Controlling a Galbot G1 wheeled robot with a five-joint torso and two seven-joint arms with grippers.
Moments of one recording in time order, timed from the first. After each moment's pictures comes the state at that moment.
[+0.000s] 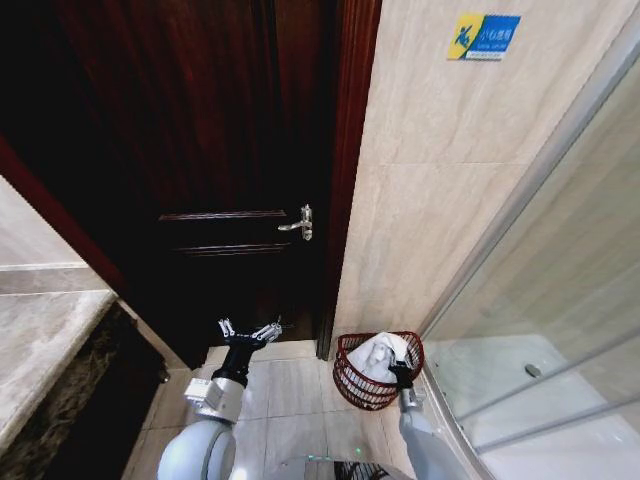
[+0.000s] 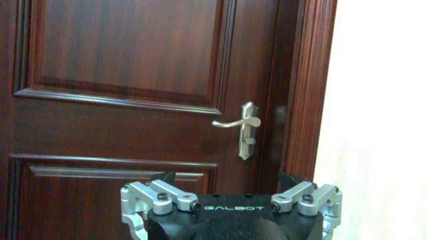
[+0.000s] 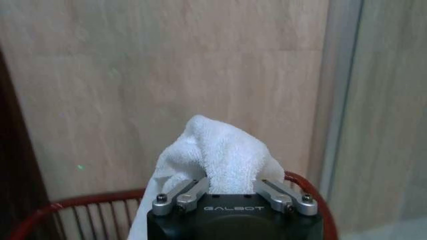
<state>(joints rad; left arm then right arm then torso) 1.78 -1.61 -0.52 -2.37 -0.06 0.04 0.14 -0.99 1.42 0.59 0.62 0.20 0.65 -0.13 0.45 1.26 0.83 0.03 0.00</state>
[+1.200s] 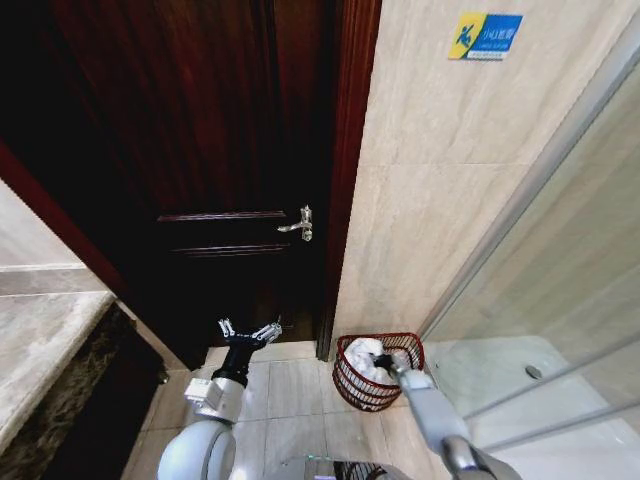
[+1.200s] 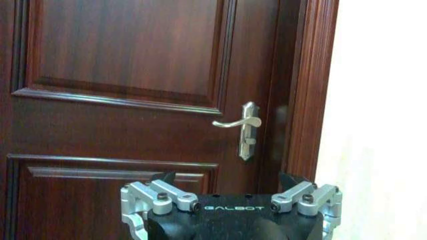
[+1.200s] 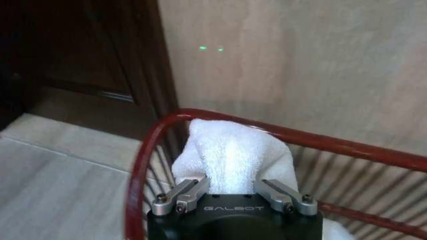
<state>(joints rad) 1.78 -1.61 -0.52 -2.37 -0.06 0.04 0.14 -0.76 1.45 0.45 0.51 -0.11 0.10 -0.39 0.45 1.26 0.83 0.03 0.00</state>
